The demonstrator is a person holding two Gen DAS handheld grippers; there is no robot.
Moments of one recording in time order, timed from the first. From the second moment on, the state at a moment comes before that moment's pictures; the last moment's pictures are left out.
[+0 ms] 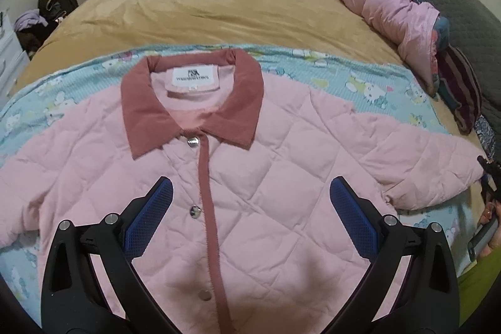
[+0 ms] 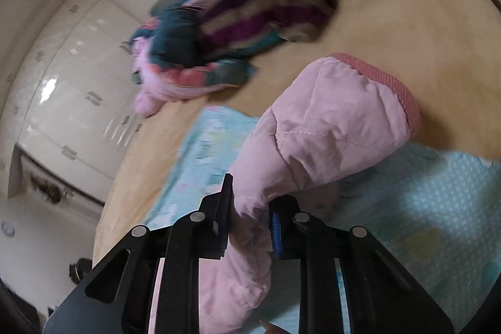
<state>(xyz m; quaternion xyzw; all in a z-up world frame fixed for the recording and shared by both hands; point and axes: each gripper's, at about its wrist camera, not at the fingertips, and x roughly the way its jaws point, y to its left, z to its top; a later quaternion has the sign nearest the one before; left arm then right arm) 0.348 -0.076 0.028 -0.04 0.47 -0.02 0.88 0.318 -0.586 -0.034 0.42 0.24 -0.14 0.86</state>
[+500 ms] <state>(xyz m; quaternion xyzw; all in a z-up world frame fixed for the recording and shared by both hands) 0.338 -0.050 0.105 -0.05 0.44 -0.04 0.90 0.331 -0.487 0.090 0.32 0.20 -0.05 0.93</state>
